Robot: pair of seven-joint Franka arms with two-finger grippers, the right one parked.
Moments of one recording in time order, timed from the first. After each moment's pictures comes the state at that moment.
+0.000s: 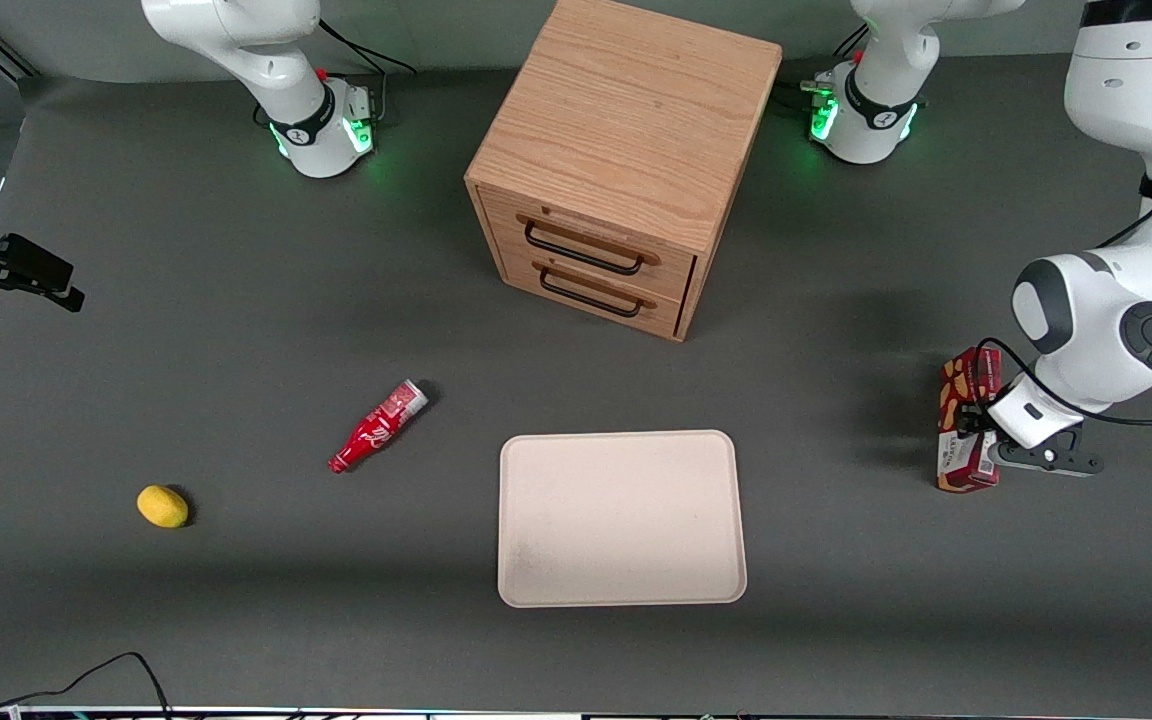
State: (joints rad) arm 0.01 0.42 0.10 -2.03 -0.06 2.52 0.31
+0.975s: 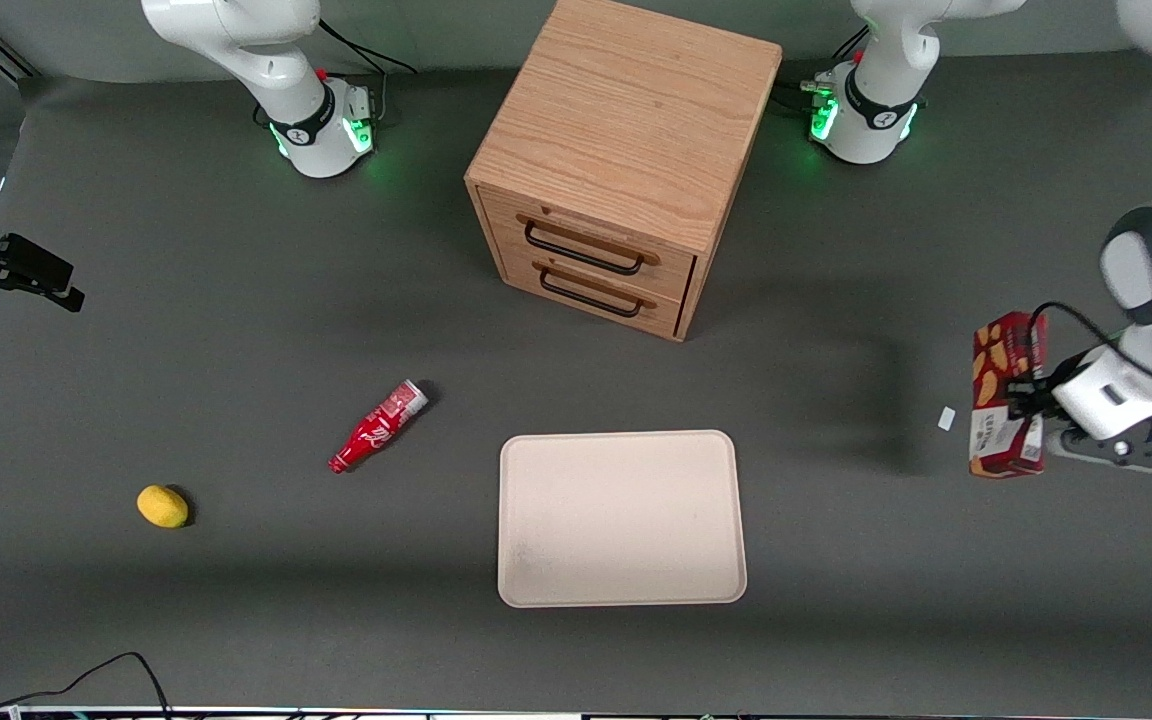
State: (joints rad) arm 0.00 0.25 0.09 -1.74 -0.06 1.94 0.31
